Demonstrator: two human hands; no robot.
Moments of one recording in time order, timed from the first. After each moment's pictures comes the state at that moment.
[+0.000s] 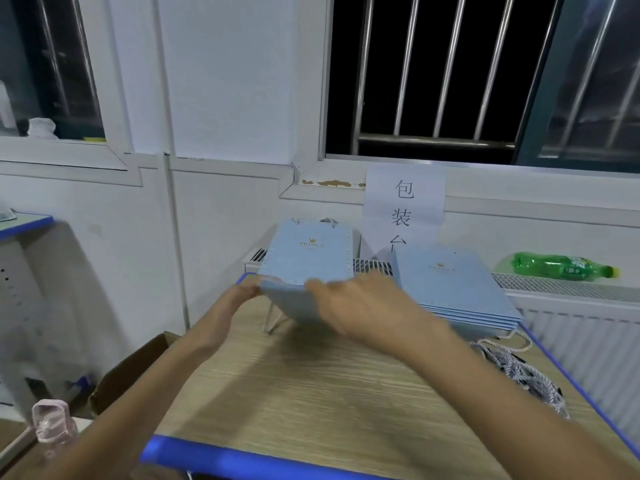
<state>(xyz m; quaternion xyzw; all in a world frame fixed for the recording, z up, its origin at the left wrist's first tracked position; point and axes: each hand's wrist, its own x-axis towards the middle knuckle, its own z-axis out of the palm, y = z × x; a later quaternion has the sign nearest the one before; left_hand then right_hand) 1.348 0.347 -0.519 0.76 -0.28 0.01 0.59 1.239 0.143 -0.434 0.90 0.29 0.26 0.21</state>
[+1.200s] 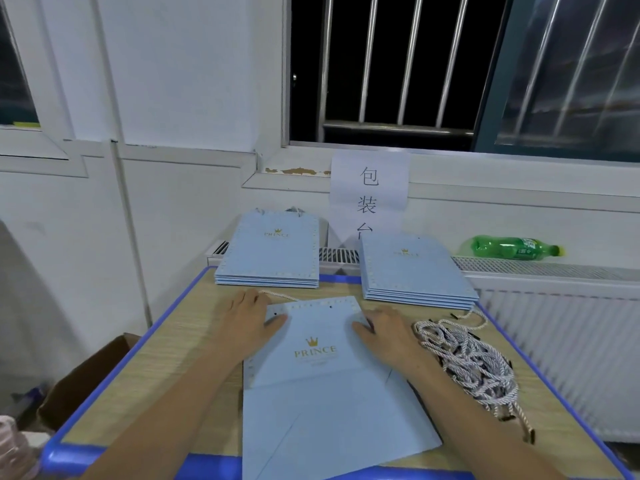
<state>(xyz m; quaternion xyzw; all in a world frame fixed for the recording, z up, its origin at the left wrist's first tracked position) 1.379 0.267 -0.581 0.94 -0.24 0.22 0.11 1.293 0.026 -0.563 0.97 -0.05 0.12 -0.18</state>
